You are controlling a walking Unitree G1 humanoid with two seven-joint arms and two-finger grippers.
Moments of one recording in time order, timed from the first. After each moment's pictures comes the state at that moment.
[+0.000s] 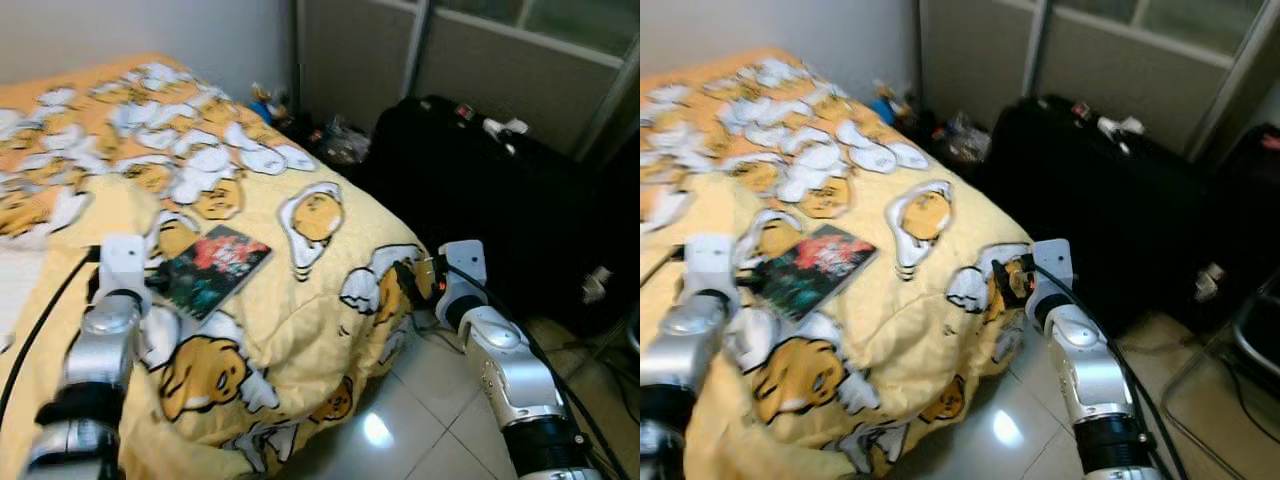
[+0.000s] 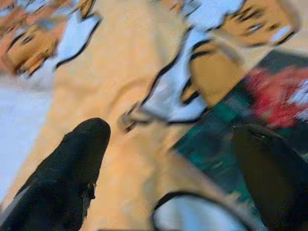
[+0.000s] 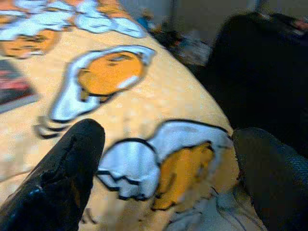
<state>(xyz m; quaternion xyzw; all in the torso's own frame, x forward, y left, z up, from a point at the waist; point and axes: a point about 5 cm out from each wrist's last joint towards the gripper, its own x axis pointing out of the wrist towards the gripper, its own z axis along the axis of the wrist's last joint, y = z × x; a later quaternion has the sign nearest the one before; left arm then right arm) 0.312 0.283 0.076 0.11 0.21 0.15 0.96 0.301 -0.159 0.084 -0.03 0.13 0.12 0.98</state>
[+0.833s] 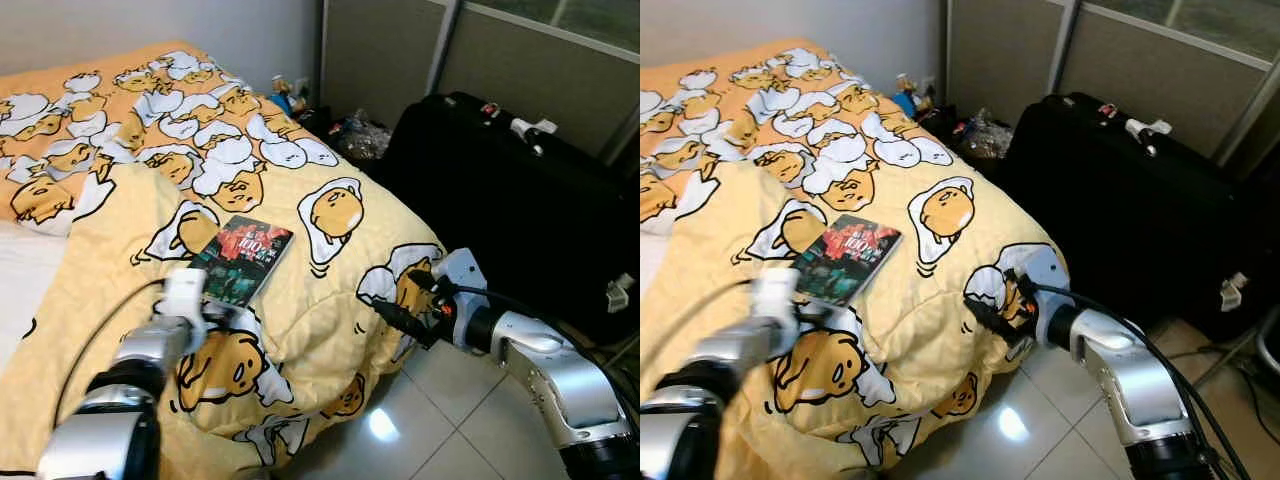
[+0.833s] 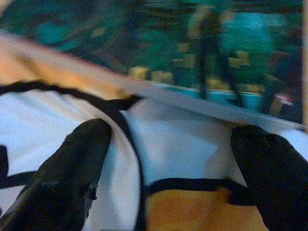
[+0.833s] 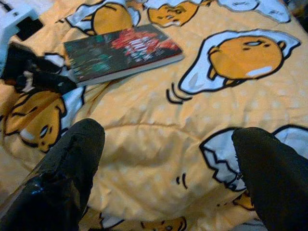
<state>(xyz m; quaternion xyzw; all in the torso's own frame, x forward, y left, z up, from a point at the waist) 0.310 0.216 0.019 -0.01 0.38 -0.06 0.92 0.267 -0.164 0.105 -0.04 0.18 0.36 0.91</state>
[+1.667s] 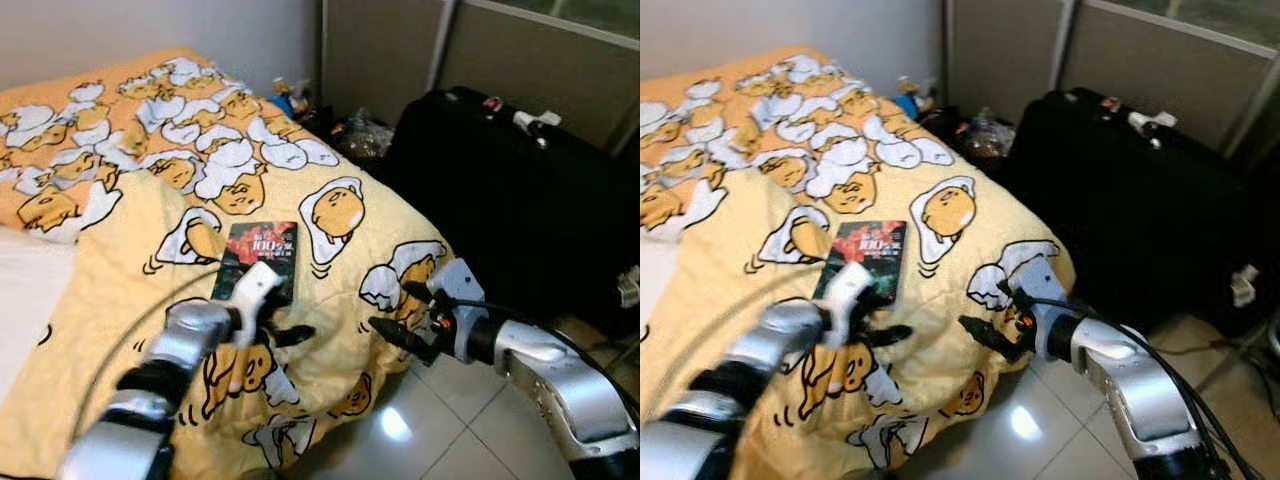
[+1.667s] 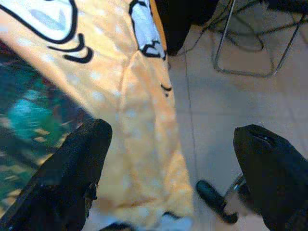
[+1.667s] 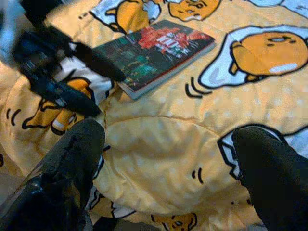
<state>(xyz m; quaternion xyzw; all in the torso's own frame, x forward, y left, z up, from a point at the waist) 0.310 0.158 0.047 0.08 0.27 -0.45 0.85 0.254 -0.162 0.104 -0.06 0.20 0.39 0.90</state>
